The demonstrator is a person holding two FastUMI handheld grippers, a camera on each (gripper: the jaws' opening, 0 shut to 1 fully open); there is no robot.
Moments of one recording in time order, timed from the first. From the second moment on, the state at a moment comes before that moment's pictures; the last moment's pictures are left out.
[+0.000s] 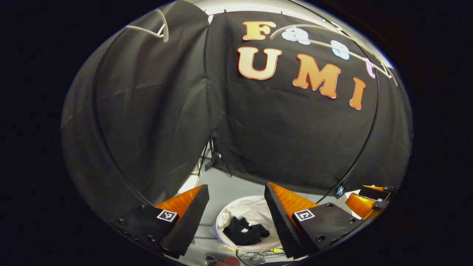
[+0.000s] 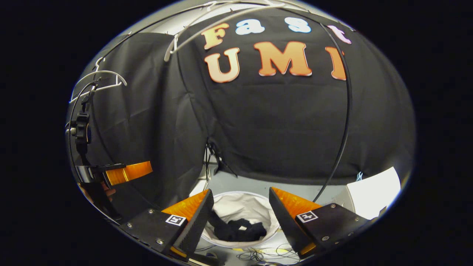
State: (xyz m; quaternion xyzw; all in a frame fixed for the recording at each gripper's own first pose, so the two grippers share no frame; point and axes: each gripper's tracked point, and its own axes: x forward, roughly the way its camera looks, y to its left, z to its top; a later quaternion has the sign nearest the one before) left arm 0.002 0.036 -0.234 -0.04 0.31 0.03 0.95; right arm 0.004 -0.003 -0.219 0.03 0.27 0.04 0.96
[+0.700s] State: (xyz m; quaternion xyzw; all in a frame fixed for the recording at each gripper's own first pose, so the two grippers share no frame) left arm 0.021 -0.001 -0.063 -0.05 0.12 -0.02 0.99; right arm 0.023 -0.011 -0.023 0.01 0.06 0.02 1.00
